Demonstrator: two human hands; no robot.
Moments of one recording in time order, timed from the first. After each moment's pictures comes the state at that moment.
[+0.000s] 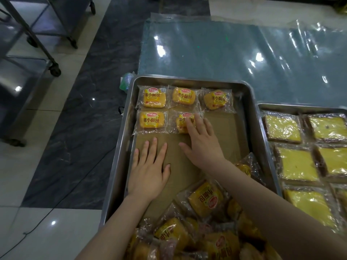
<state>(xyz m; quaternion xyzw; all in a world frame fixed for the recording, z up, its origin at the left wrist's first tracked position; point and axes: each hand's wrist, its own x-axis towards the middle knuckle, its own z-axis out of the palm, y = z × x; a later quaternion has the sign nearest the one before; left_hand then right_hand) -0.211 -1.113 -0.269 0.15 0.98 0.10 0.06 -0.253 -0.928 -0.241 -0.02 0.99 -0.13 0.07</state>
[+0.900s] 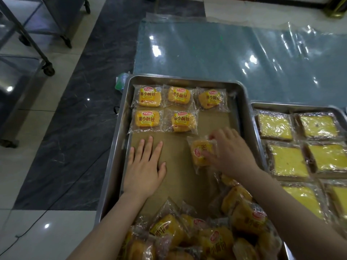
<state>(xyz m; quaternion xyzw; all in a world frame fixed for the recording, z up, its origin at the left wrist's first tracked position) -0.212 -1.112 -0.270 0.15 0.98 0.10 0.05 -0.208 -0.868 -0.203 -0.04 0.99 -0.12 -0.01</state>
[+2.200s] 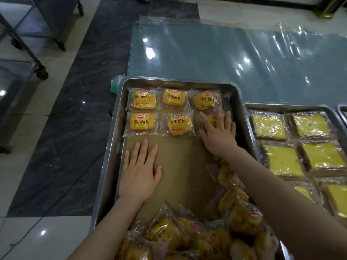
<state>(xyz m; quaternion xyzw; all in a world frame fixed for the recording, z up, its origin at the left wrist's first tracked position) -0.213 -1.113 -0.269 0.15 0.98 0.11 0.04 -0.272 -0.848 -0.258 0.07 0.99 -0.05 0.10</state>
